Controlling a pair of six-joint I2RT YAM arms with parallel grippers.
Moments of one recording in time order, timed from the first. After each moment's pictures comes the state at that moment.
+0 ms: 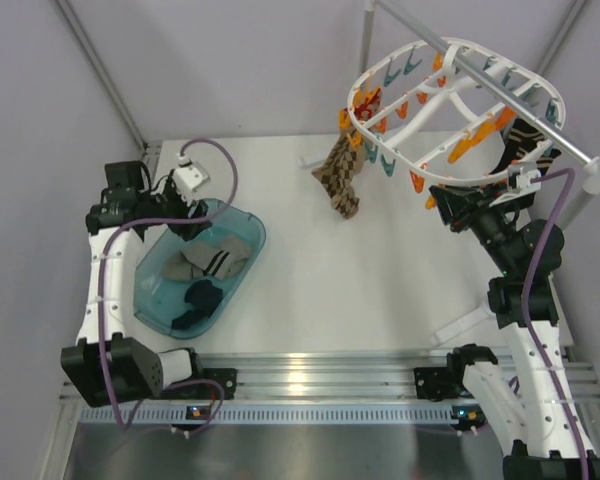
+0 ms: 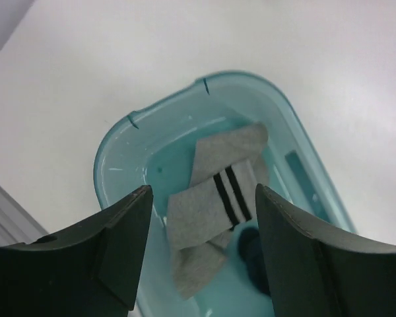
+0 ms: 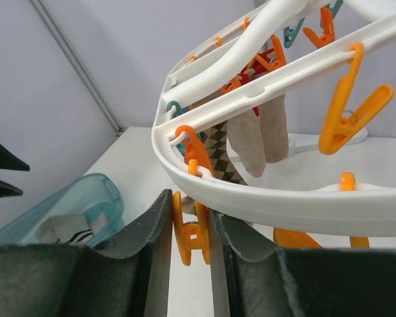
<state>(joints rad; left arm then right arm) 0.17 1.22 1.25 -0.76 0.72 0.66 0.02 0.66 0.77 0.08 -0.44 0.38</state>
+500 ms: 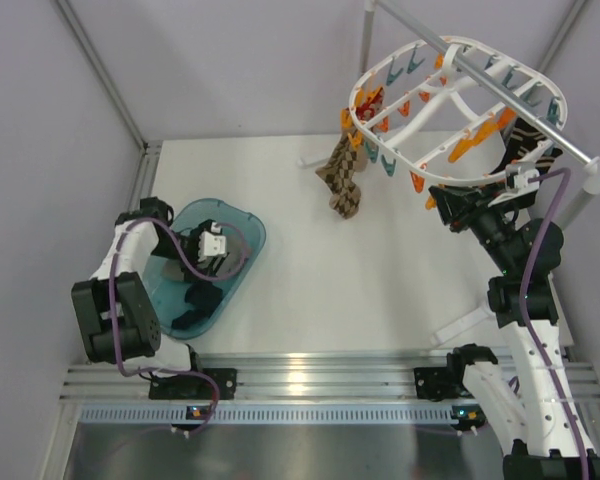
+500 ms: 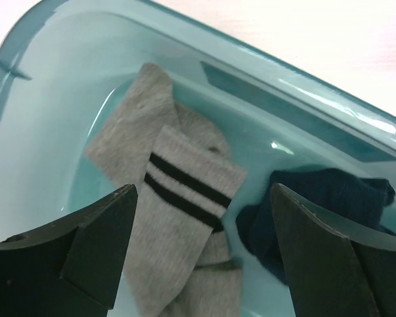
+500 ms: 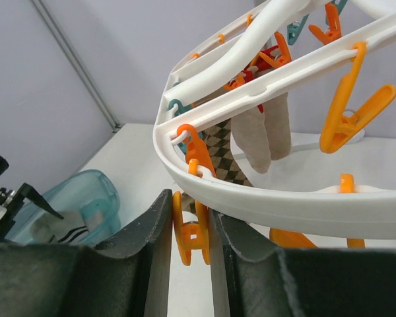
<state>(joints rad) 0.20 1.50 1.09 -1.09 0.78 1.78 0.02 0.67 0.77 0.08 -0.45 0.37</state>
